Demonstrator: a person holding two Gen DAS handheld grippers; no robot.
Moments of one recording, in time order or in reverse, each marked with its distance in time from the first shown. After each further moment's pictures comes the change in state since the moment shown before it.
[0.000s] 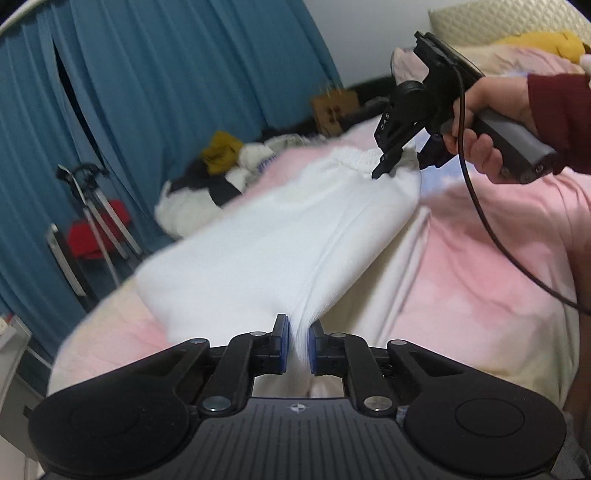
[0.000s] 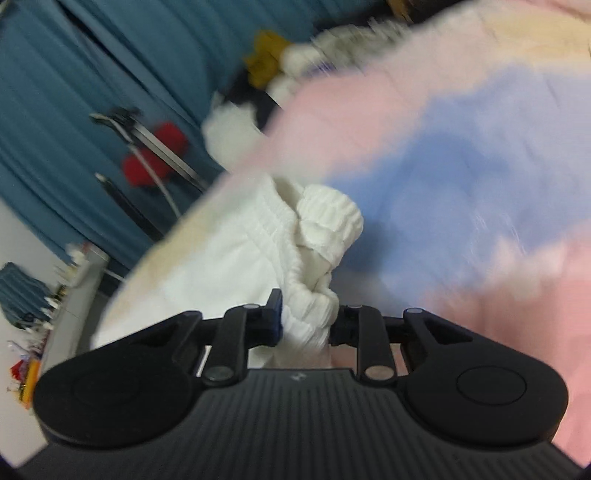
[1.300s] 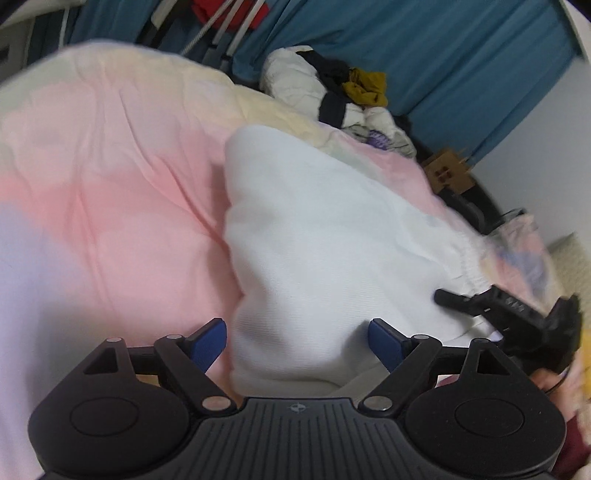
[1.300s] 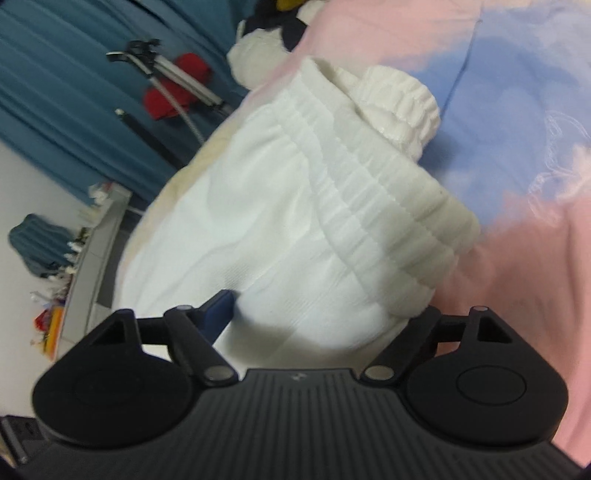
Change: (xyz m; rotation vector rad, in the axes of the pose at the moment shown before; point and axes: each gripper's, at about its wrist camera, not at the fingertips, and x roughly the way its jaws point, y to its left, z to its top) left arm 0.007 0.147 -0.080 -1.096 0.188 -0.256; right arm 0.038 0.030 -0.028 -0.031 0.202 0.095
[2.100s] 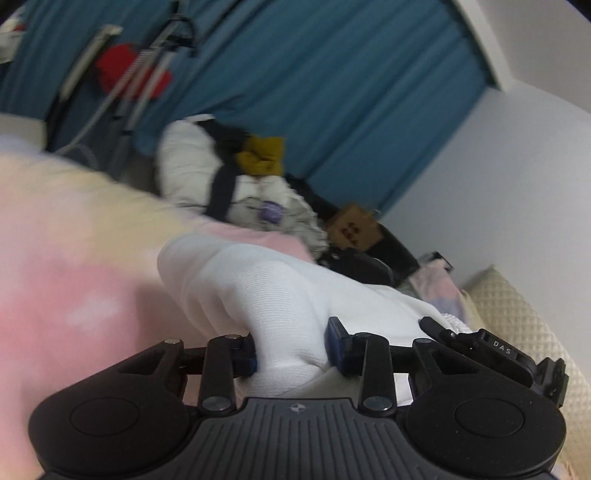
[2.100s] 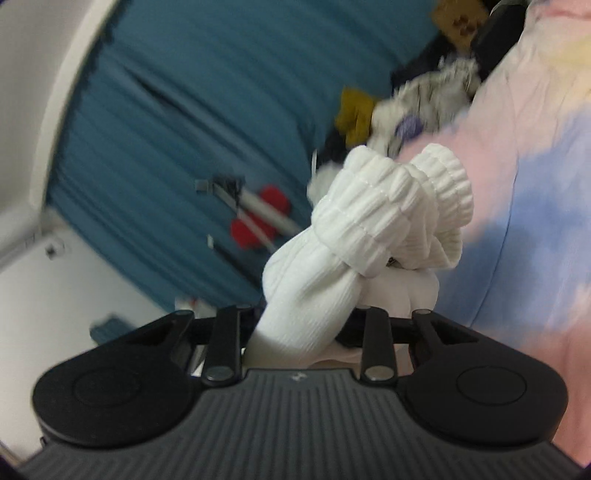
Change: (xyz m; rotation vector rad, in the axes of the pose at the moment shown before) left arm -0.019 -0.127 0.058 0.150 -0.213 -0.230; right arm -0.126 0.011 0.061 0.048 -0.437 0.293
